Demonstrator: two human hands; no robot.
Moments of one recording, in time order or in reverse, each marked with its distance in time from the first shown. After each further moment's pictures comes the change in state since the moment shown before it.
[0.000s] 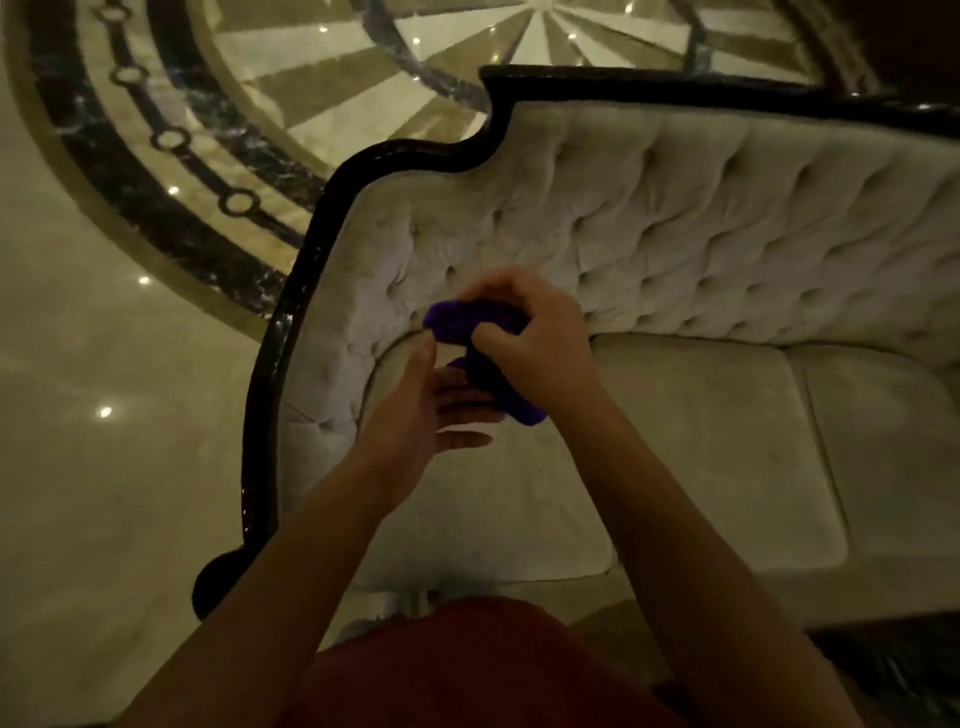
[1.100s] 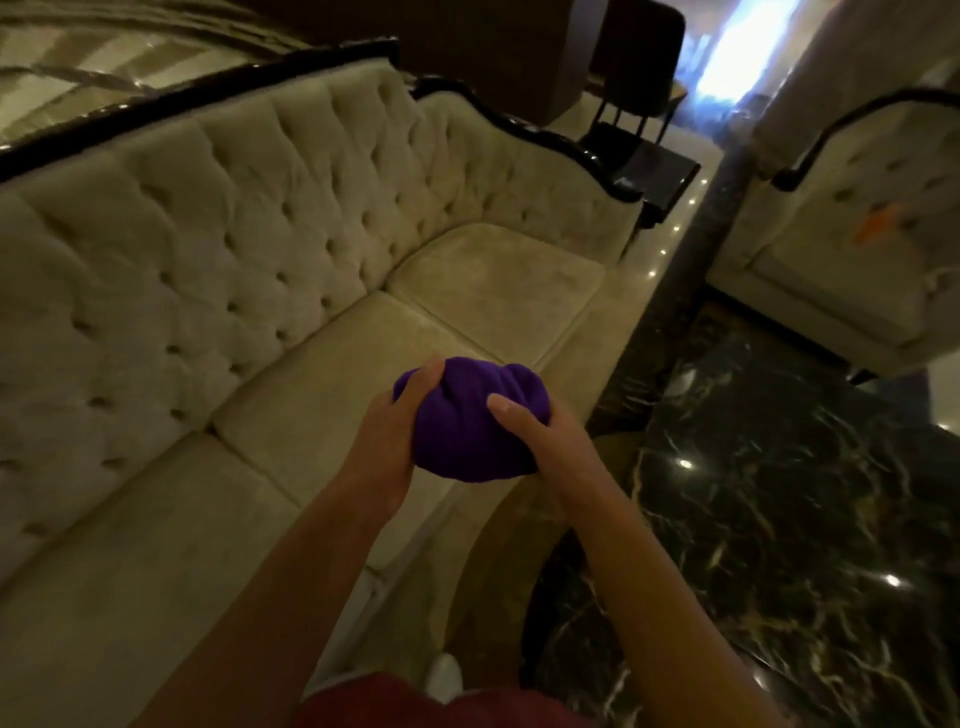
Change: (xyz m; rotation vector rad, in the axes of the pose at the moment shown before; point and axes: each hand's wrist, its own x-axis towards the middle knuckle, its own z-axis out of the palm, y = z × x) left_hand -0.059 -0.225 0.521 0.485 -0.637 -0.027; right_hand -0.444 0.179 -0.397 0.619 0.839 0.564
